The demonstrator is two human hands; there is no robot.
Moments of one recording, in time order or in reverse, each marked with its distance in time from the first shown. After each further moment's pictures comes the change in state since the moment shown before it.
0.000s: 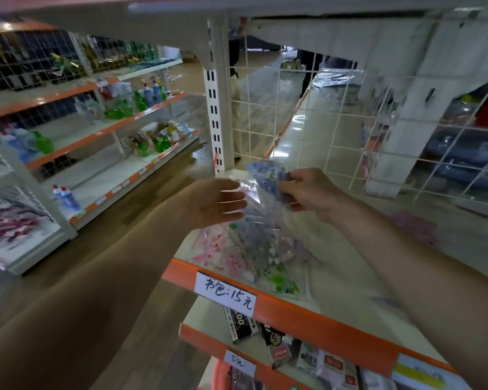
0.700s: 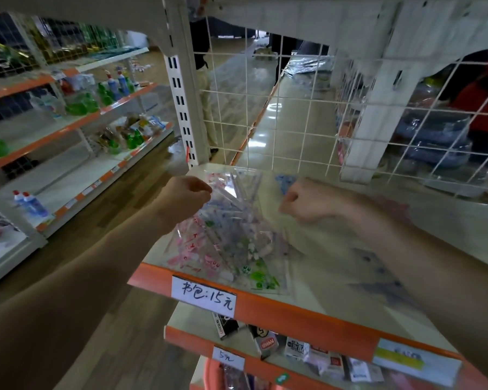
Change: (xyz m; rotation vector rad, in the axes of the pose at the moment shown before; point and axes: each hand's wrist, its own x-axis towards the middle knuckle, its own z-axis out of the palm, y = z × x) left_hand 0.008 -0.010 0.003 0.850 0.274 0.362; right_hand -0.012 0.020 -0.035 -0.780 -0.198 0.037
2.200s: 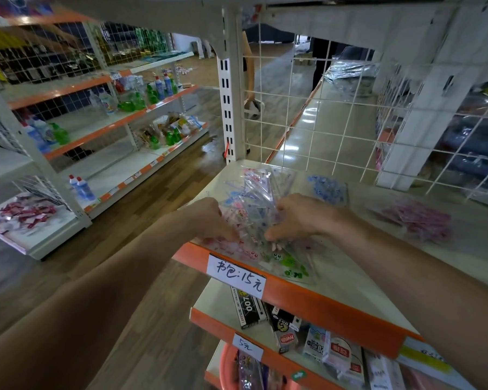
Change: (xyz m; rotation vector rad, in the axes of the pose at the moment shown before) left_hand -0.044 -0.016 -0.015 0.454 -0.243 -0.296; right_hand -0.014 -0.059 0.037 -0.220 -0.083 -0.155
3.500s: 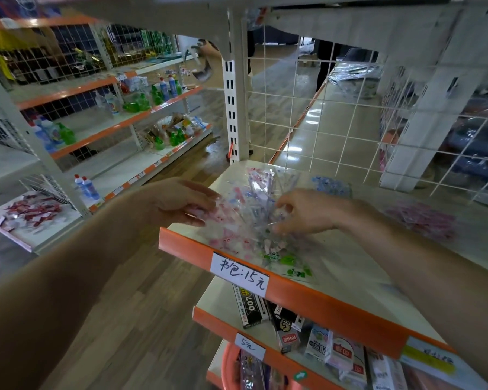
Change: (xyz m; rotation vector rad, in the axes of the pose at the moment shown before) left_hand -0.010 -0.031 -0.045 -0.766 -0.156 0.044; right_hand -0.007 0.007 -0.012 0.059 -0.012 -0.107
